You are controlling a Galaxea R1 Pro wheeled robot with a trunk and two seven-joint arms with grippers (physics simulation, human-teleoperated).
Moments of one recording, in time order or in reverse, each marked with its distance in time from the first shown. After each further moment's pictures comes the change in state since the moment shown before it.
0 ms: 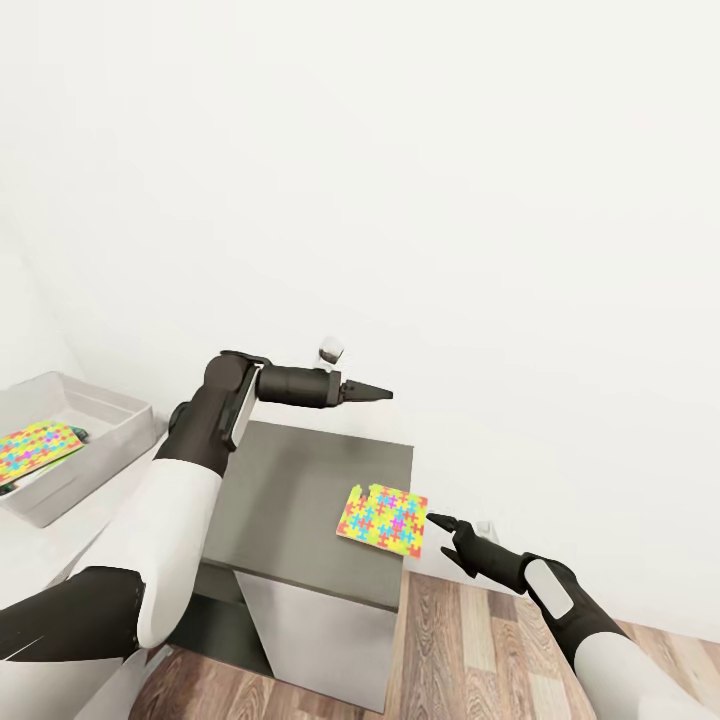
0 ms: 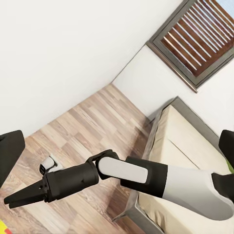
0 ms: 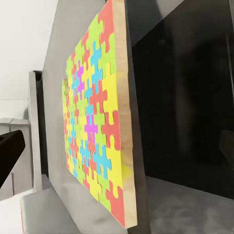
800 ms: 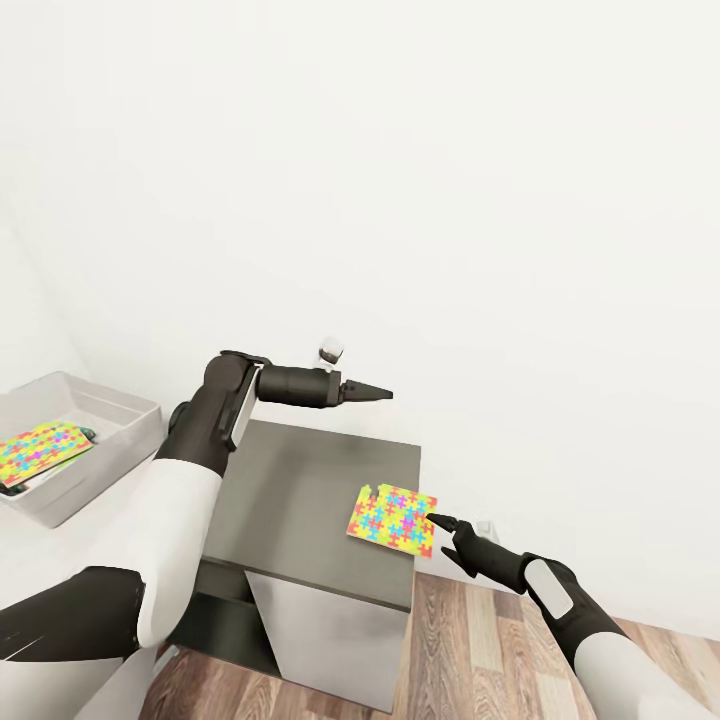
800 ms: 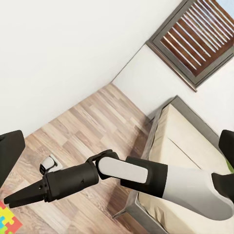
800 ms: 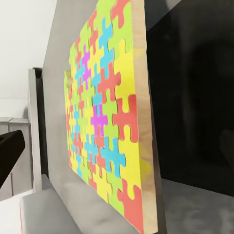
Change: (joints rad) left arm 0.000 0.000 0.000 0.000 0.000 0.000 0.000; right arm 0.000 0.000 -0.001 0.000 0.002 -0.002 0.000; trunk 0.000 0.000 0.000
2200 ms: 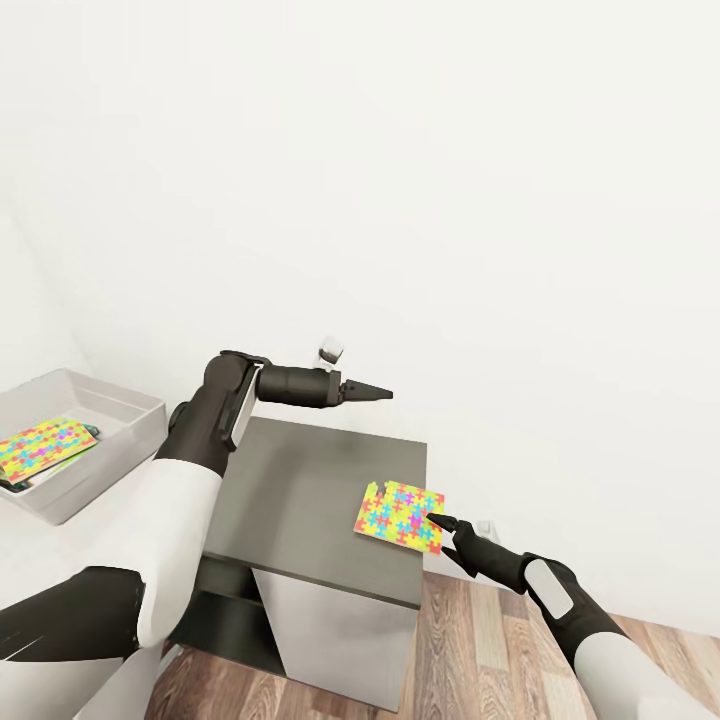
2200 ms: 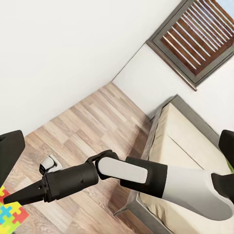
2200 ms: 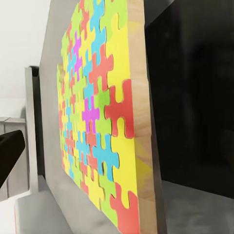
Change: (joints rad) left arm 0.000 0.000 0.001 0.000 0.002 0.000 0.000; right arm 0.000 0.000 0.000 0.000 0.001 -0.004 0.000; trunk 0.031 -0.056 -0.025
